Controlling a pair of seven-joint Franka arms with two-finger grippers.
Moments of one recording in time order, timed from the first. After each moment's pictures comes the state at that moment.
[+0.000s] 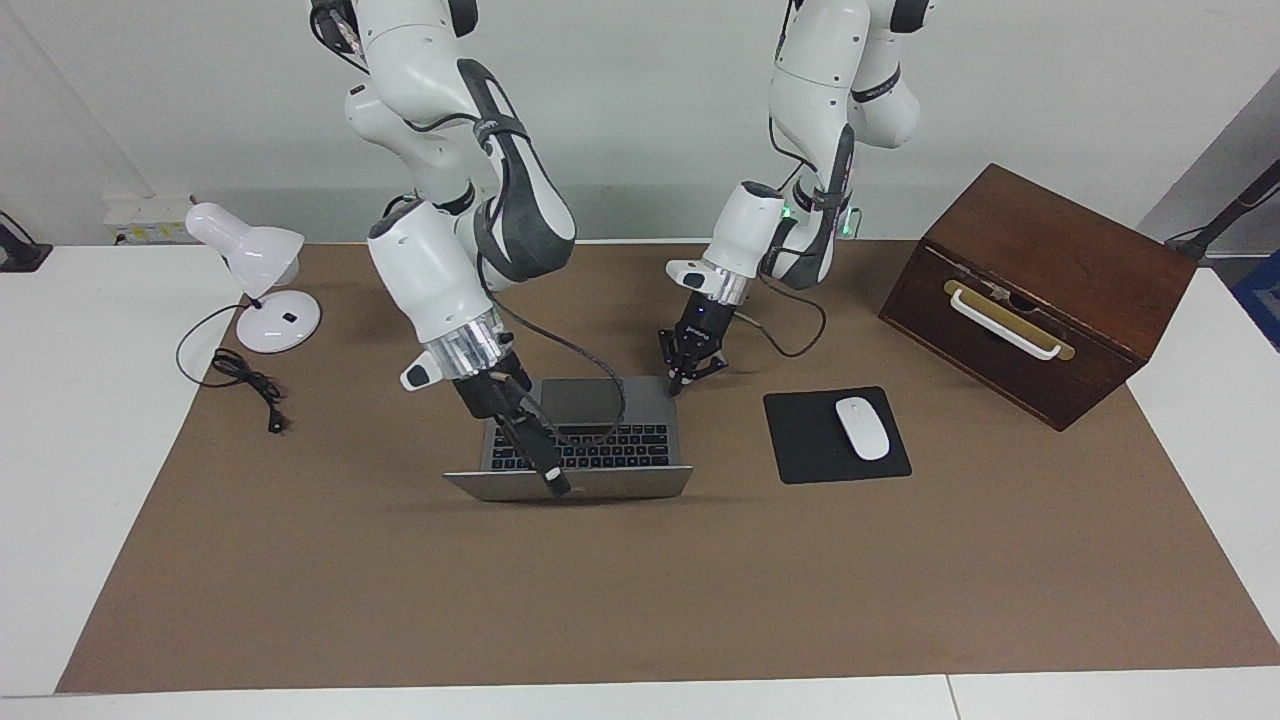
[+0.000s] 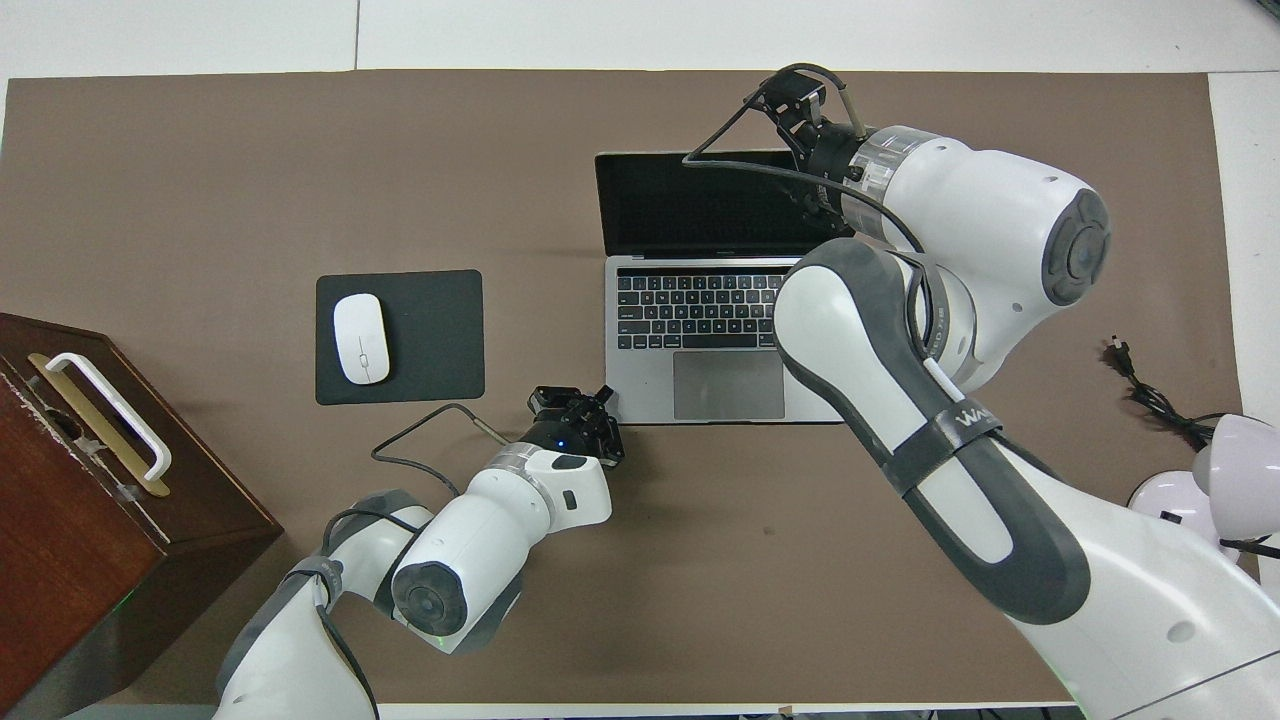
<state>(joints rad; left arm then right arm) -0.70 0.26 0.00 -2.51 -0.02 3.49 0.10 0.40 0.37 -0.07 -1.73 0.68 2.76 0.77</state>
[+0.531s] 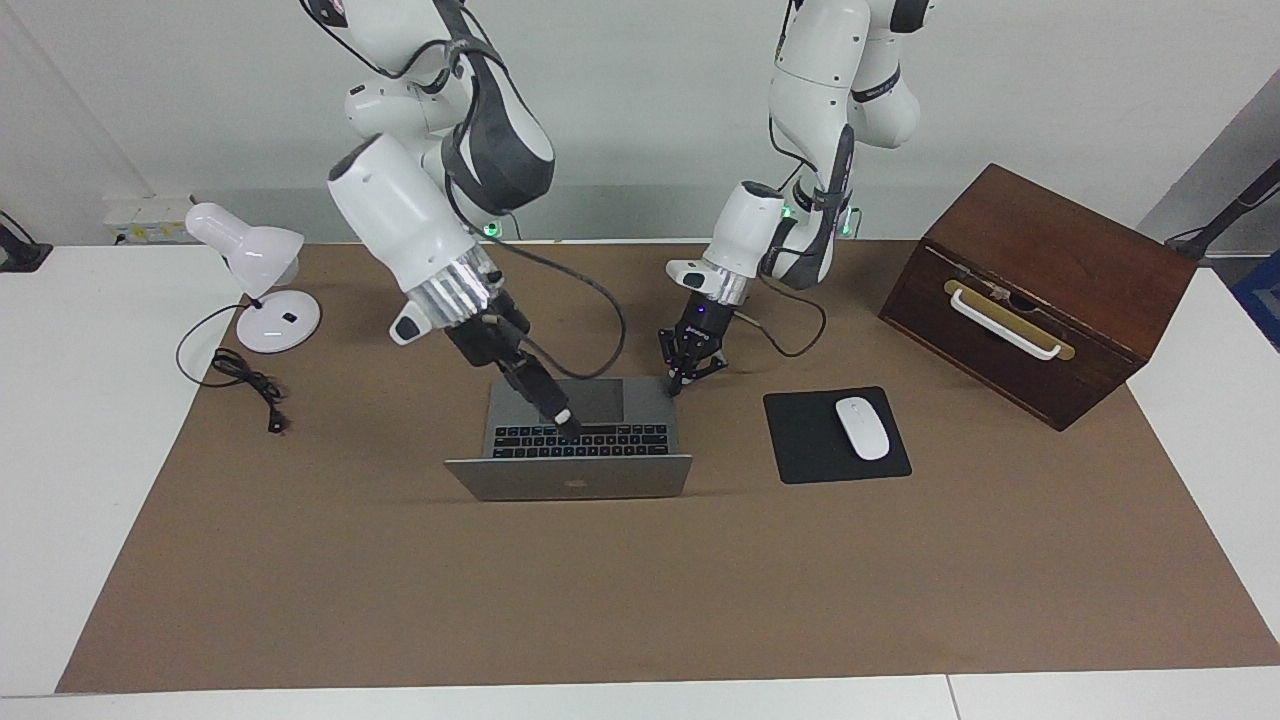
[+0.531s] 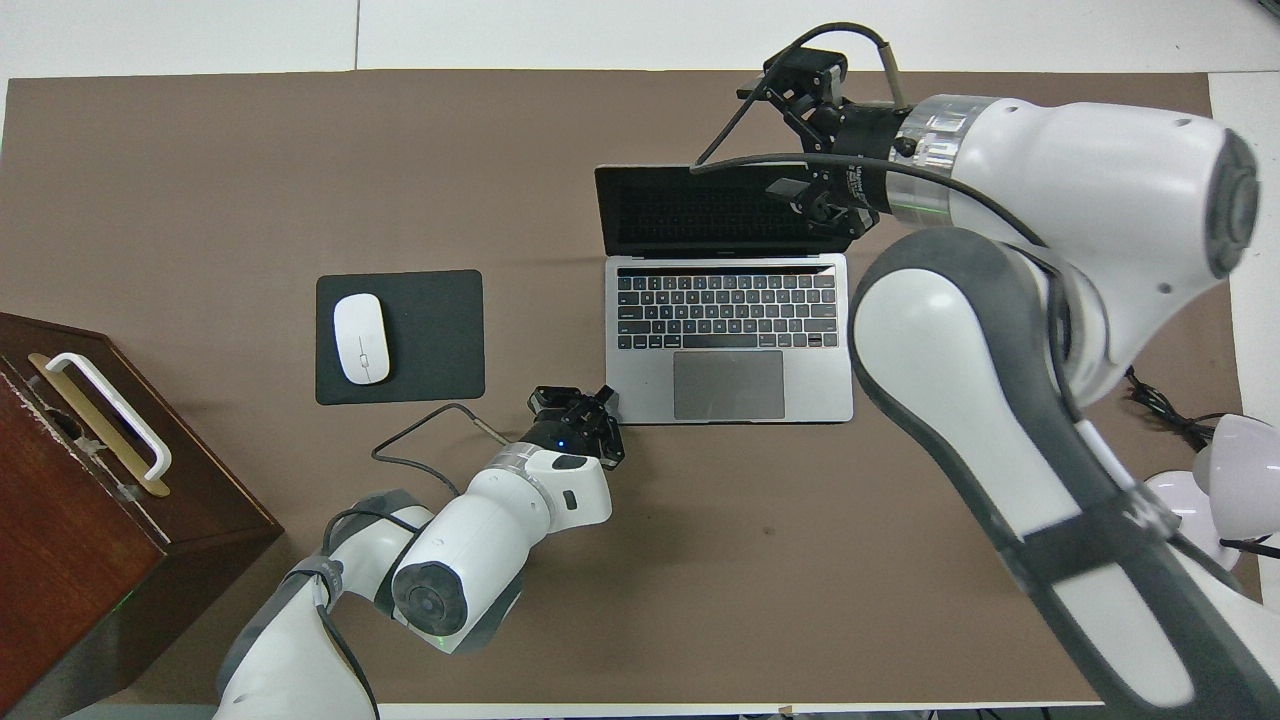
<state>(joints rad) -0.70 0.26 0.00 -2.51 -0.02 3.49 0.10 0.40 0.18 -0.09 -1.69 0.68 2.44 0.91</state>
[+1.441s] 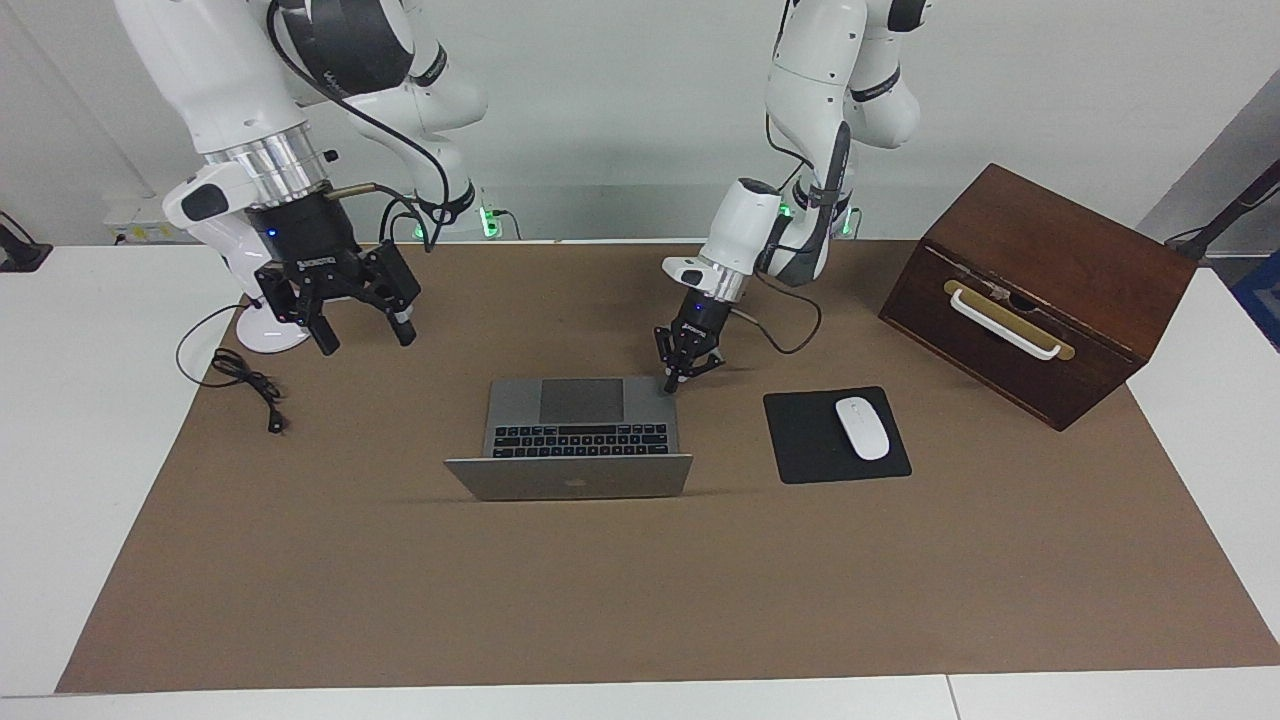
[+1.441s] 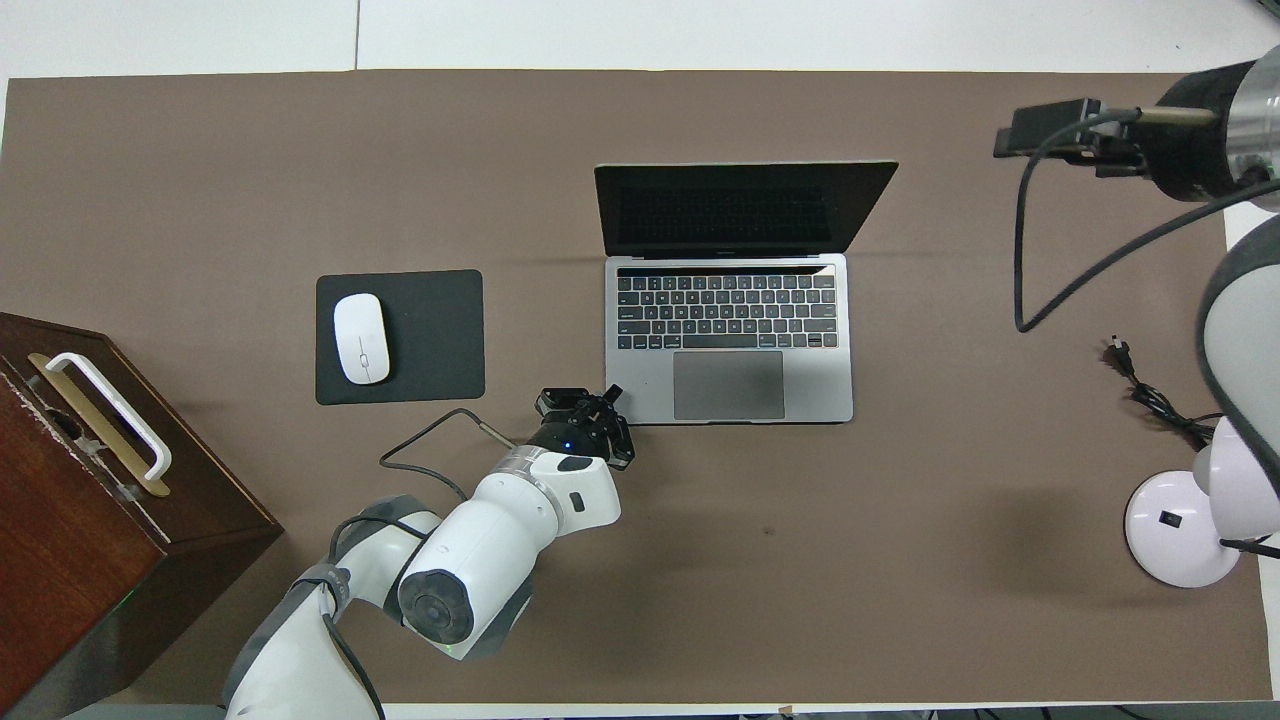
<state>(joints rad) -0.72 0.25 -0.01 -2.50 -0.07 3.50 0.07 0.23 0.07 -0.18 -1.57 0.15 1.91 0.12</state>
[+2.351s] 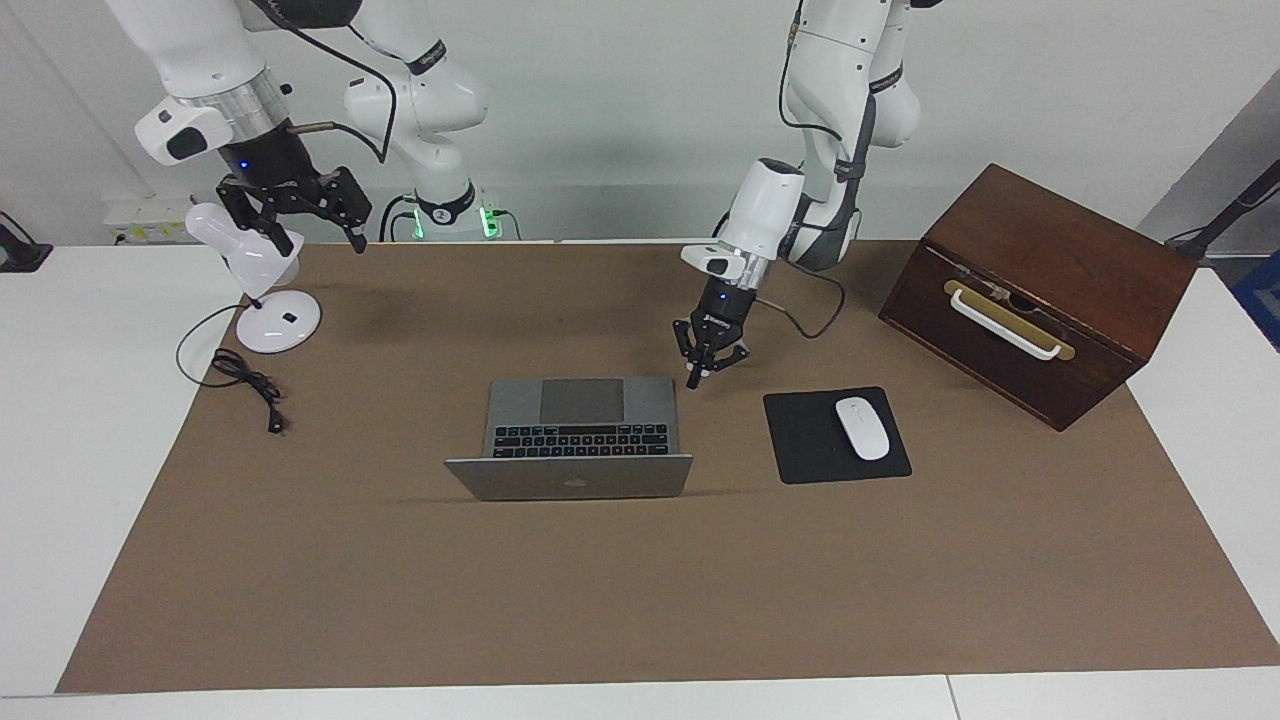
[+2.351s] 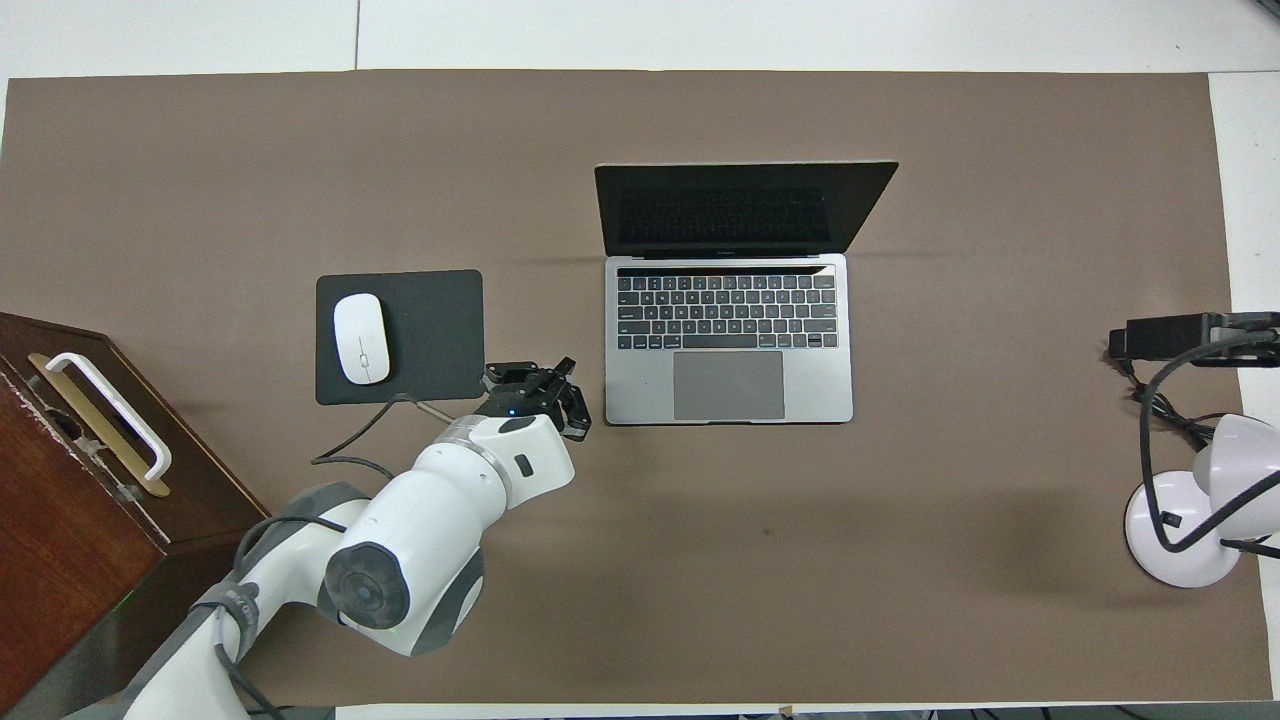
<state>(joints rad) -0.63 0.05 0.01 -2.50 -0.08 3.23 0.05 0.11 -0.22 -0.12 -1.84 0.05 1.73 0.04</state>
